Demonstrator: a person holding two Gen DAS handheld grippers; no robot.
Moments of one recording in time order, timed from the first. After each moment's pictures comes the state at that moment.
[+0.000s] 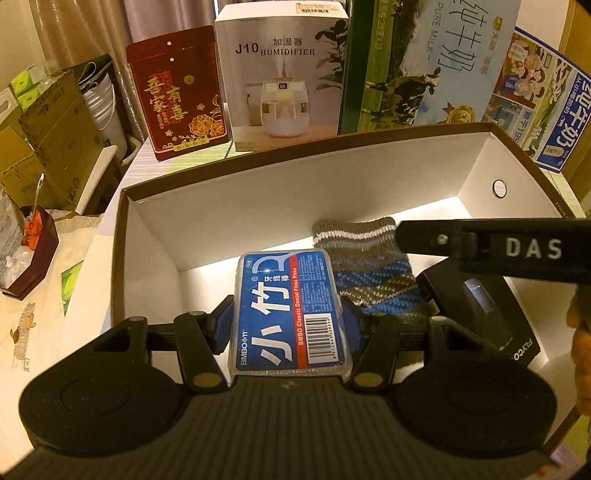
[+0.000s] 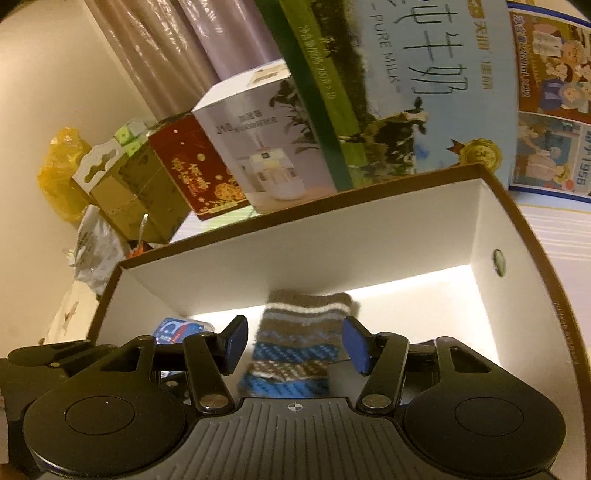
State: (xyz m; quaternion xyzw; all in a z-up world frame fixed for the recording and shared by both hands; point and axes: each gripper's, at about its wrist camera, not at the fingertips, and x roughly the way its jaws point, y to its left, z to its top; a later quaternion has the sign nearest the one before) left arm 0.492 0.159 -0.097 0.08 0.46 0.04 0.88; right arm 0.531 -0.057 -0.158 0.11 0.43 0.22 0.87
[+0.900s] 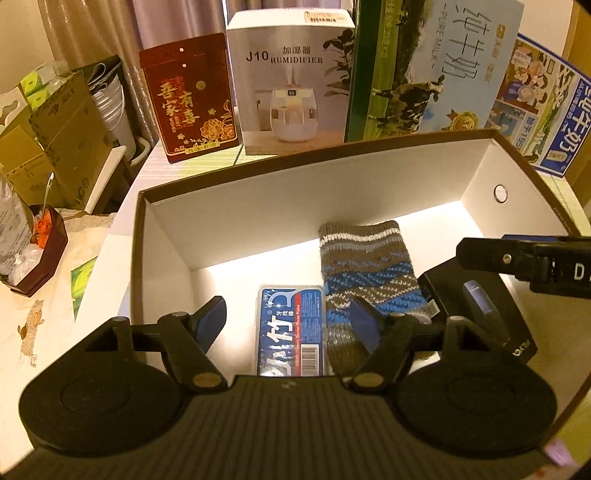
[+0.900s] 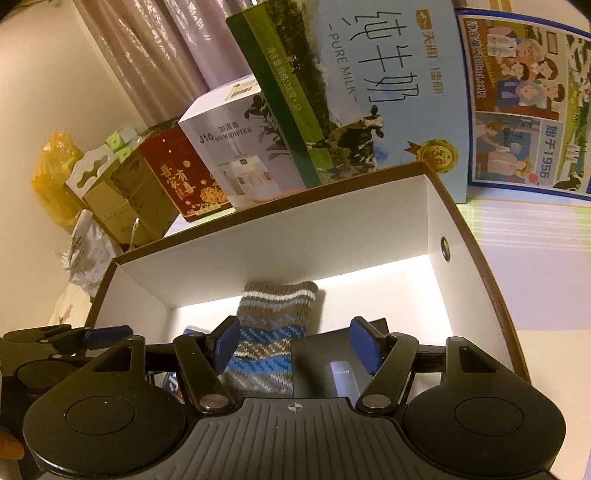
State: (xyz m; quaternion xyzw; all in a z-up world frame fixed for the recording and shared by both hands) left arm 0.481 0.158 -0.084 0.08 0.45 0.06 0.89; right arm 0.507 -0.088 -0.145 0.11 0.43 0.21 0.87
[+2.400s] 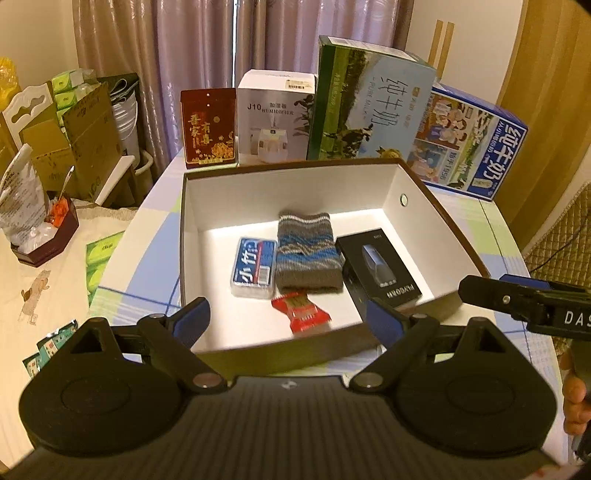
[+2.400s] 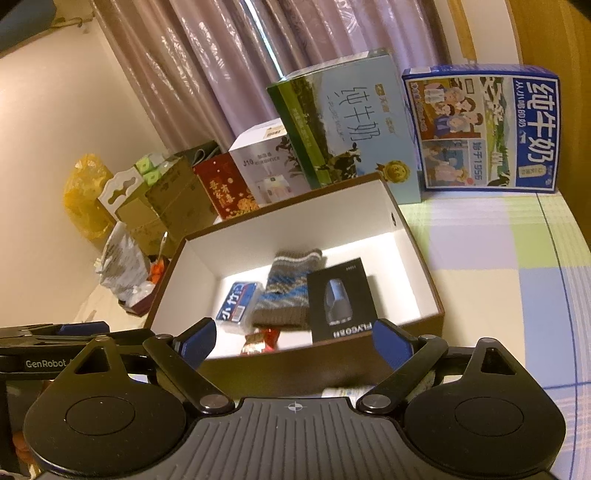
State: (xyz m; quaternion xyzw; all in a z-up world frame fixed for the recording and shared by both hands) left arm 0.313 0.111 -0.003 0.02 0.40 0.05 0.92; right arm 0.343 -0.141 -0.075 0.12 0.37 0.21 0.89
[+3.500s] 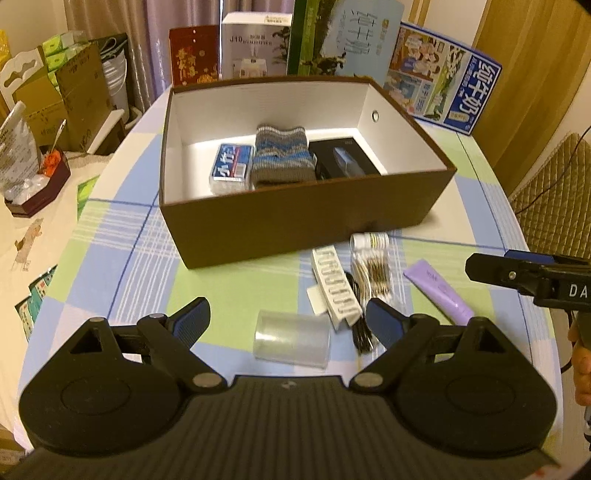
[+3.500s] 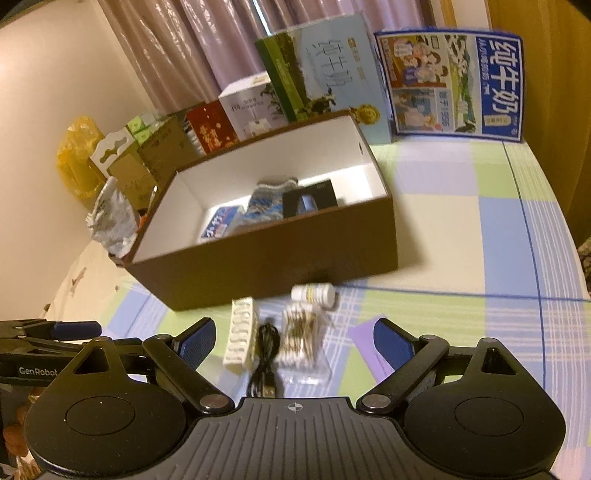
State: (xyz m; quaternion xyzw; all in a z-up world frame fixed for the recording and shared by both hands) left arm 0.231 0.085 -0.046 0.02 0.46 0.04 0.89; right arm 0.262 -0.172 -0.102 0.10 0.43 0.20 0.88
